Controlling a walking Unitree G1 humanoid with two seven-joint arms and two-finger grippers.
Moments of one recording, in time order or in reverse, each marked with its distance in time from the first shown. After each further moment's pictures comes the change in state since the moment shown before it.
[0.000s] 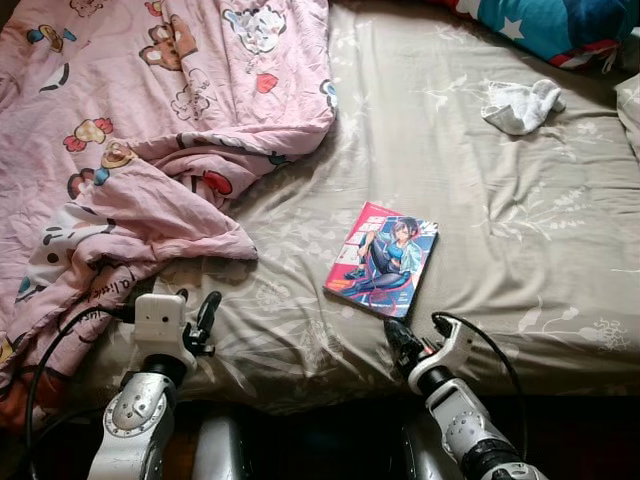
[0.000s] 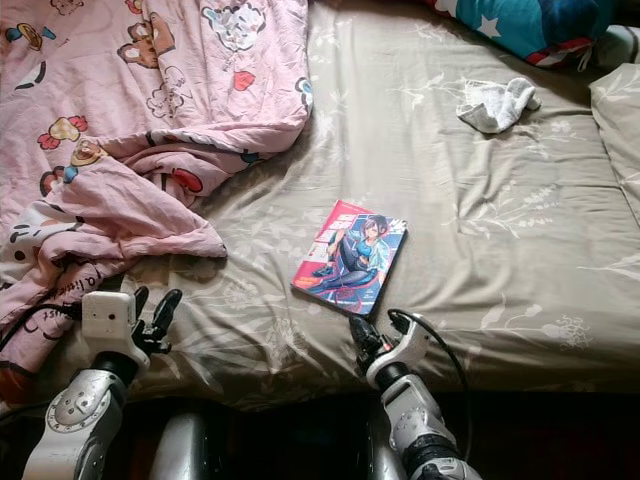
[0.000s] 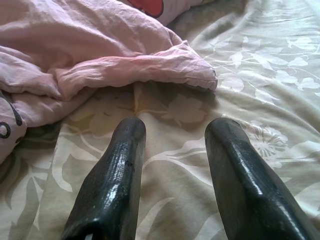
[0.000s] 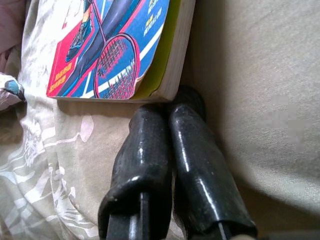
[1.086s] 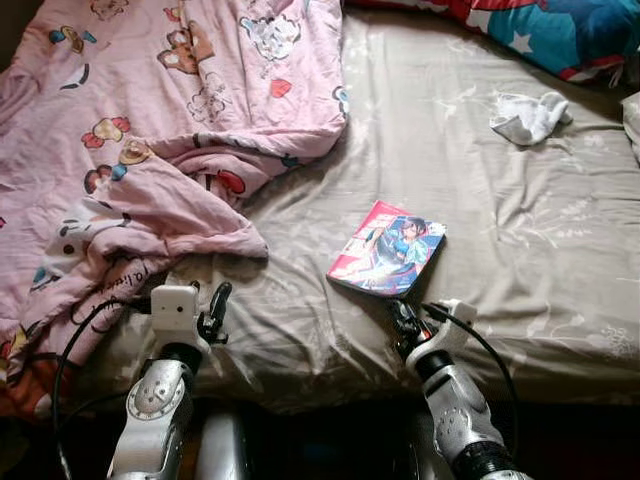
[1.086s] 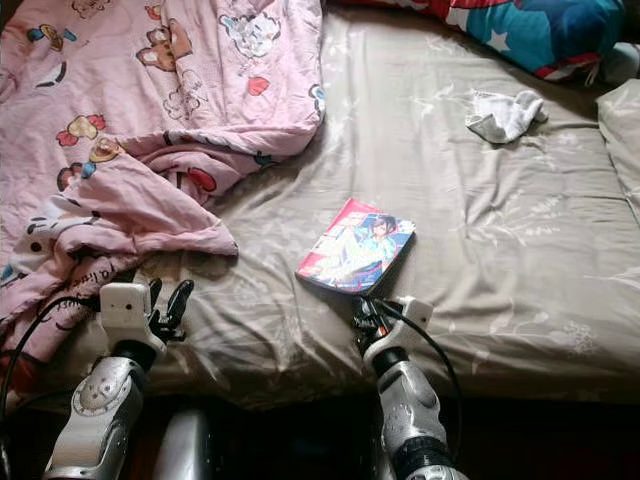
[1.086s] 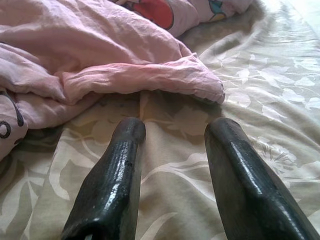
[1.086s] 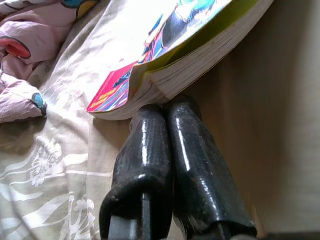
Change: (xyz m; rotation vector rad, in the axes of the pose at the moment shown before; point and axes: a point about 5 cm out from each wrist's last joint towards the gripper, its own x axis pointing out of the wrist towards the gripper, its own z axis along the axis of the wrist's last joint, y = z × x) left arm 0.020 -0.009 -0.007 -0.038 -0.035 0.010; right arm 0.003 0.020 0.022 -0.268 -0.173 0.022
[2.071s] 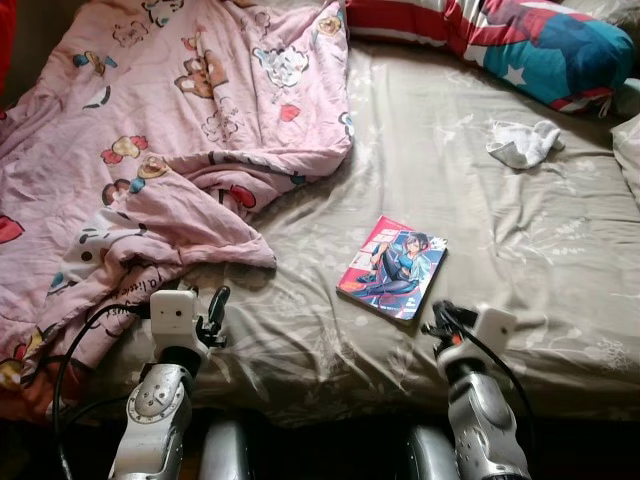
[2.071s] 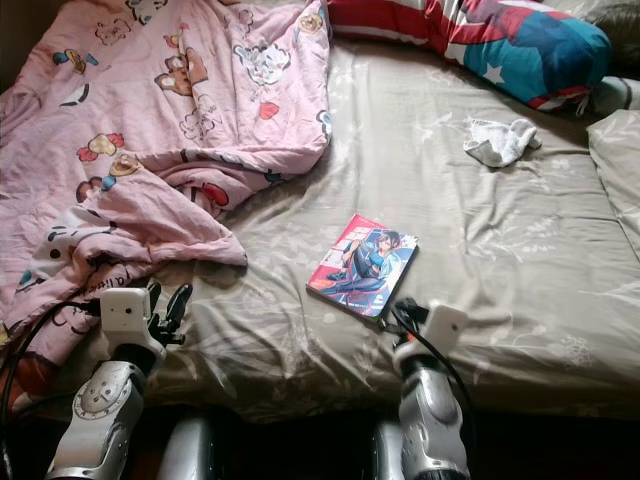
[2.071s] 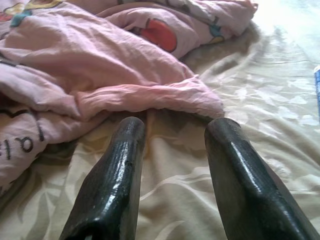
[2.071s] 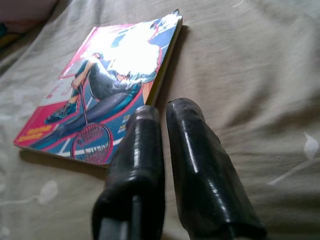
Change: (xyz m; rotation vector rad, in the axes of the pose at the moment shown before) left arm -0.001 0.003 -0.007 -0.003 0.011 0.003; right arm -0.029 -0.025 0.010 -0.151 -0.050 -0.306
